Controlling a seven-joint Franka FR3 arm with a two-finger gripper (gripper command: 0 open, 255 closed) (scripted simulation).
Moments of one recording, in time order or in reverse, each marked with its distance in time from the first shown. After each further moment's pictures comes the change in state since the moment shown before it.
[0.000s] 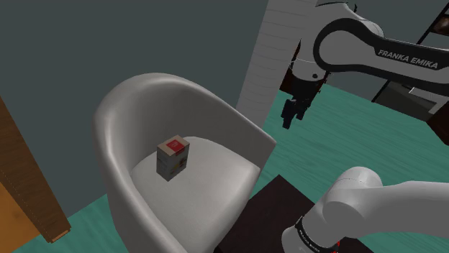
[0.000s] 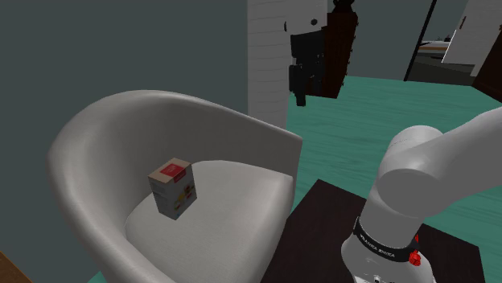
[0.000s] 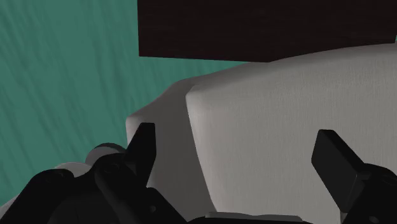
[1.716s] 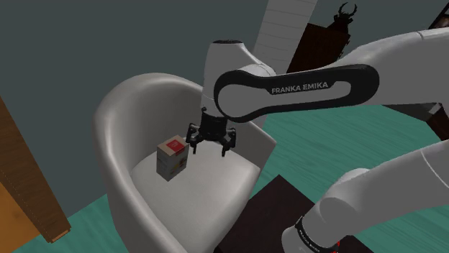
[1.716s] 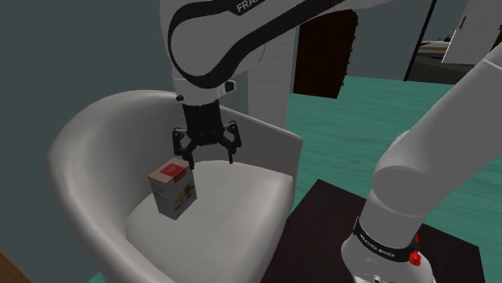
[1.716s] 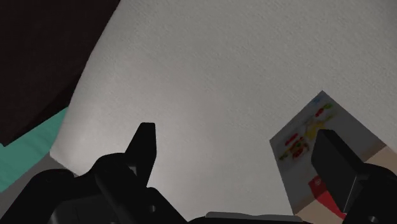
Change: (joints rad) arm -0.090 0.466 0.591 0.066 0.335 0.521 1.086
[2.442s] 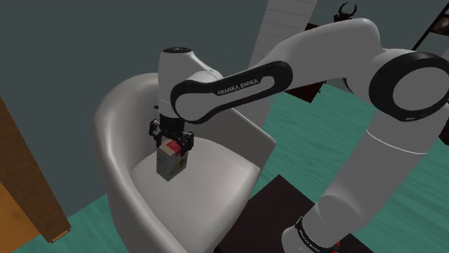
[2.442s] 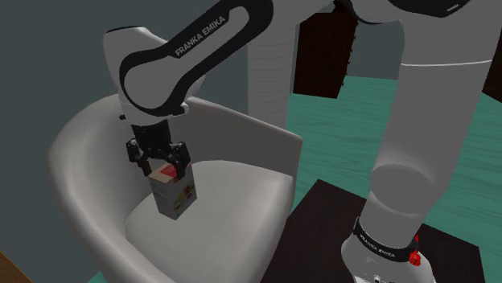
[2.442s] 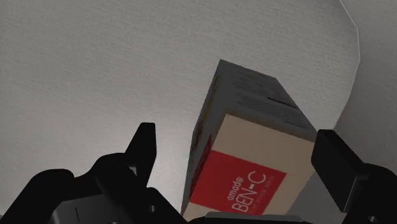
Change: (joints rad) arm -0.044 0.503 0.126 0.321 -0.323 0.160 0.594
